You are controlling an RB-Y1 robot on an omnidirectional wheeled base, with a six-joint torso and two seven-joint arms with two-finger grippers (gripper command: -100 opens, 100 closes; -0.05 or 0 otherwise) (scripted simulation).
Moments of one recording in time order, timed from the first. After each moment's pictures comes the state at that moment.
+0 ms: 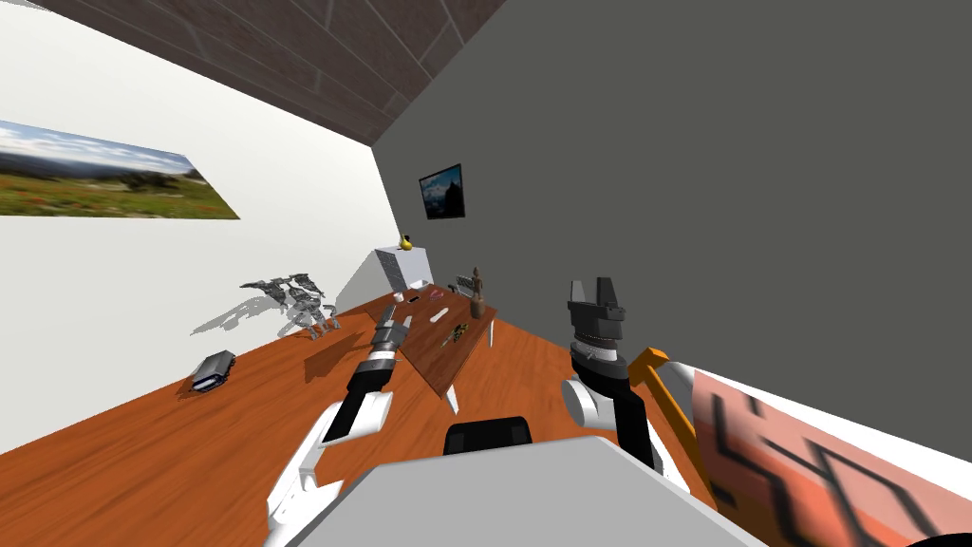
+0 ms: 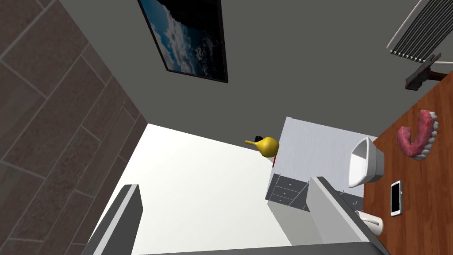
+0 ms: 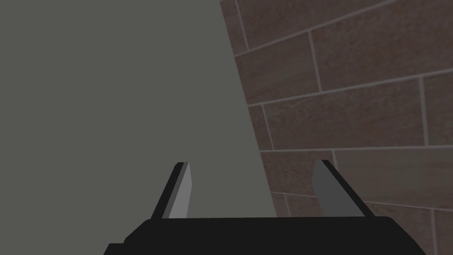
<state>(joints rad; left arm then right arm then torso) 0.31 0.19 0.14 -1.96 -0.08 -0.23 0.46 0.46 0.03 0.02 -2.34 -0.03 -0.64 0.15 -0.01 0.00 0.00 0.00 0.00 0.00</state>
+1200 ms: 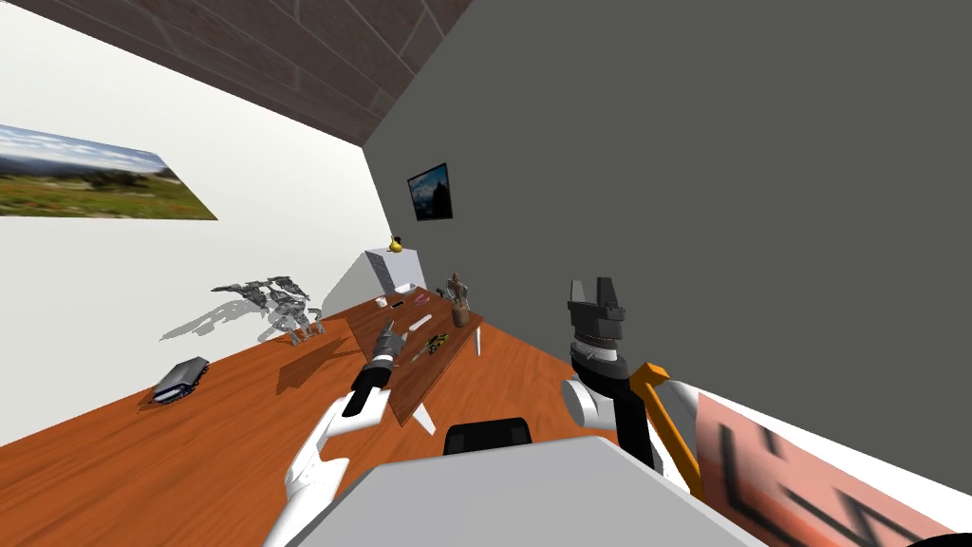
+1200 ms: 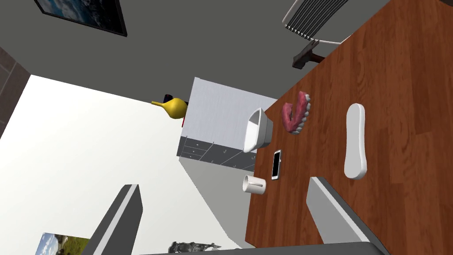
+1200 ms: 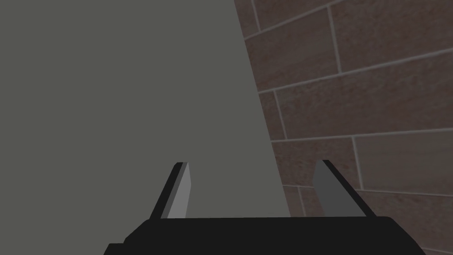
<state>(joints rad) 0.20 0.22 0.22 -1.68 -0.19 -0.04 0.71 0.46 0.03 0.02 -2.34 -0.03 -0.64 0.15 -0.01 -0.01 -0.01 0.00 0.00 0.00</state>
